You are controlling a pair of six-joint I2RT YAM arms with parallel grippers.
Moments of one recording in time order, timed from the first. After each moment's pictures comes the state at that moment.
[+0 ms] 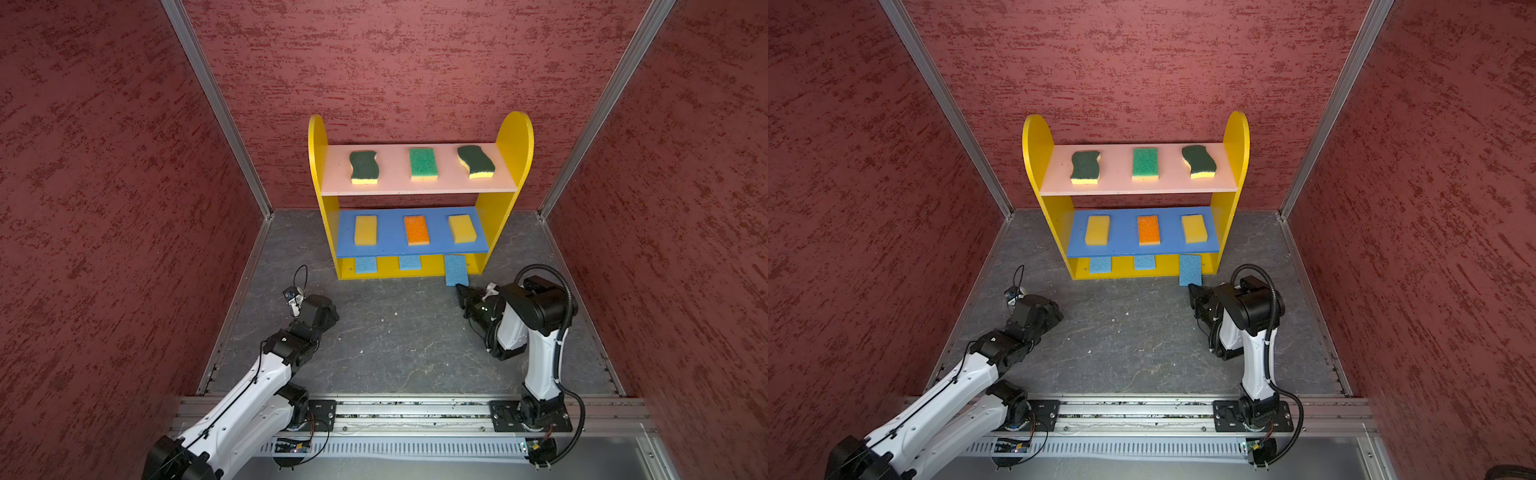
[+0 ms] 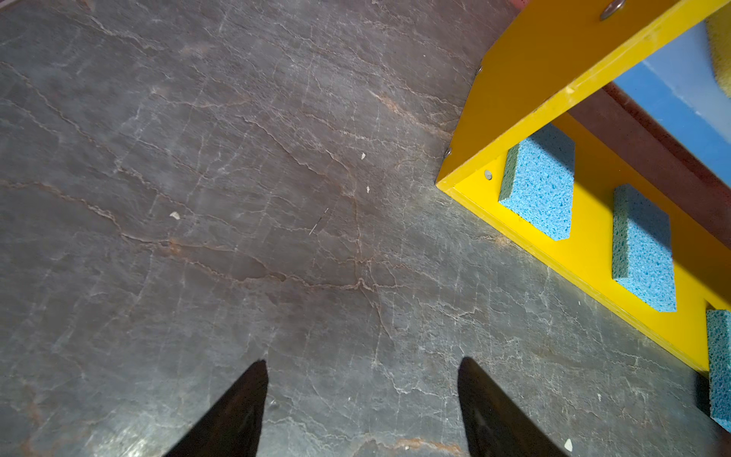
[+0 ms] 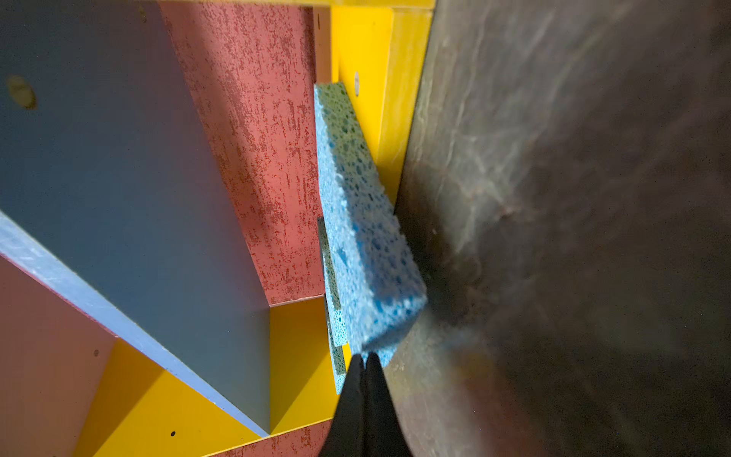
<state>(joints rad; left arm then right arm) -0.41 0.78 0.43 -0.48 -0.41 -0.90 0.31 2.07 0.30 1.53 -0.08 1.61</state>
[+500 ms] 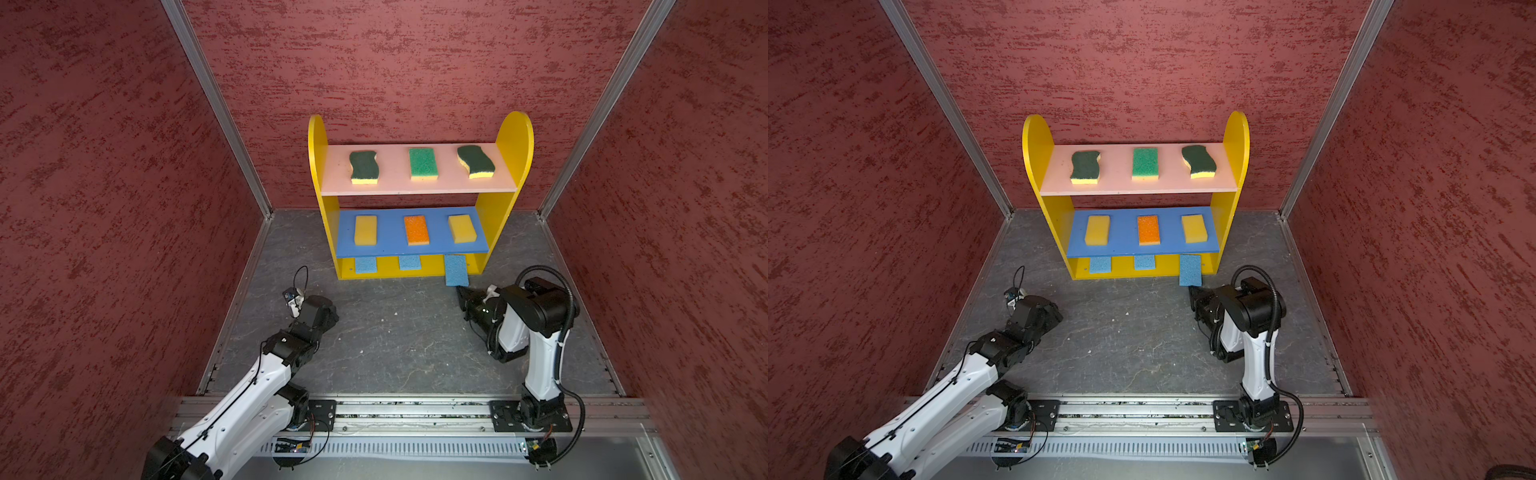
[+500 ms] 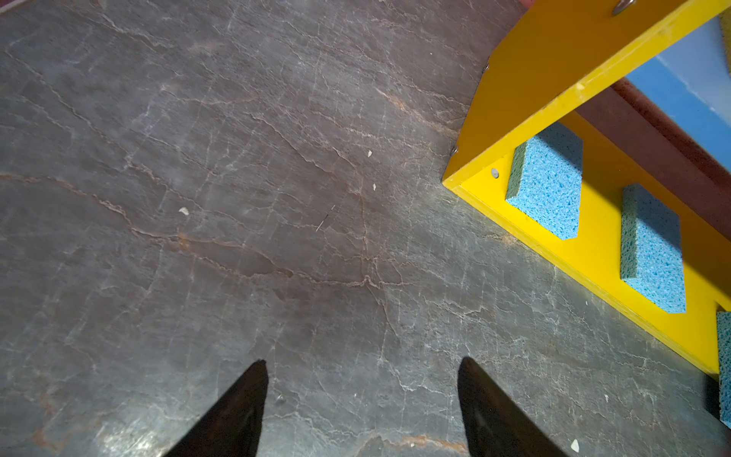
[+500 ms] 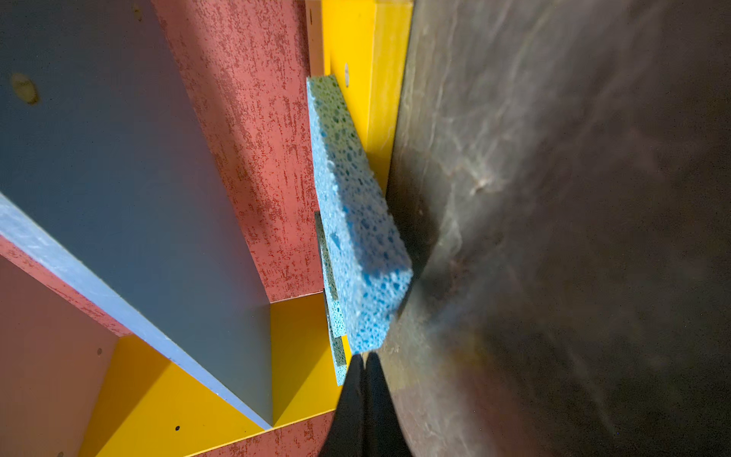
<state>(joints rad) -0.42 0.78 0.43 -0.50 -0.42 -0.92 0.32 2.05 0.27 1.53 -0.09 1.63</state>
